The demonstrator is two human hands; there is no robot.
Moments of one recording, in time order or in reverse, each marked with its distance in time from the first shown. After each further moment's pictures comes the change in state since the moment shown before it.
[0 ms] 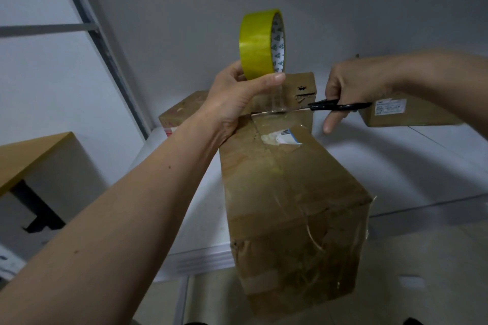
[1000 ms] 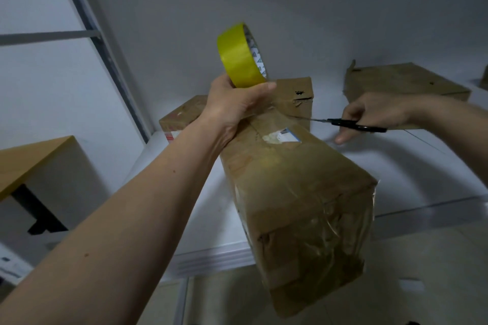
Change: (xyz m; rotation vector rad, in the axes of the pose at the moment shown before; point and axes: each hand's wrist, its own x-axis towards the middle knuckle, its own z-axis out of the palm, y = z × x) left_hand -0.005 0.003 0.008 -0.106 0.139 -0.061; right_hand 0.000 0.066 0.041 0.323 0.001 0.073
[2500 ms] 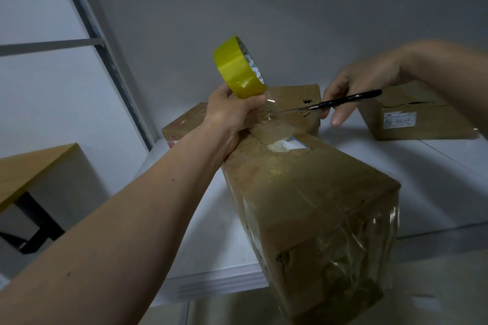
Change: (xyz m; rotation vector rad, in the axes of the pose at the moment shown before) left_hand 0.008 0.003 0.004 -0.060 0.161 -0.113; right_hand 0.031 -0.061 -0.051 -0.178 -0.269 -0.114
